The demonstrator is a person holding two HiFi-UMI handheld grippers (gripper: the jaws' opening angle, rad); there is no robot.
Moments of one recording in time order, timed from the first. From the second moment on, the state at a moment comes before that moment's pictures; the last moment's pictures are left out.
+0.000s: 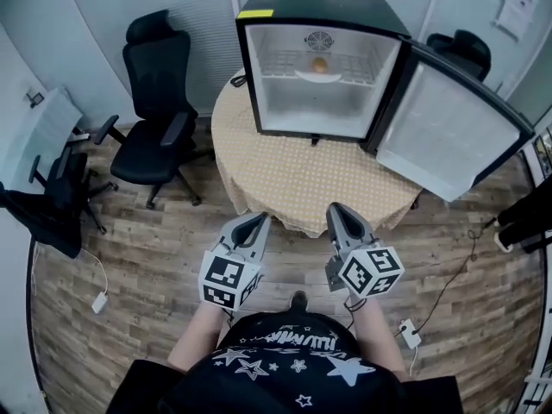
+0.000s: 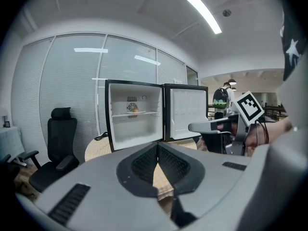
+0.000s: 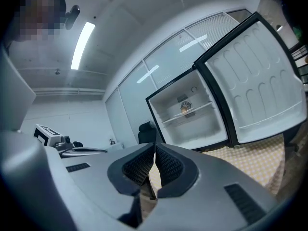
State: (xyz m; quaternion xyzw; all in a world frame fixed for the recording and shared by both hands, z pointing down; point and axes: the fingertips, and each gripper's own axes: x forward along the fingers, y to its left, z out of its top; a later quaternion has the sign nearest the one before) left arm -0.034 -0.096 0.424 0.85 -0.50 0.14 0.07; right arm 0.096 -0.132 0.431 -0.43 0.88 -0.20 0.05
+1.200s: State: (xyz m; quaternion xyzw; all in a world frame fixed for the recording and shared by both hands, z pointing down) left arm -0.026 -0.221 0.431 0.86 -0.50 0.10 0.08; right arm 0.130 -0.242 0.451 -0.48 0.85 -0.22 0.05
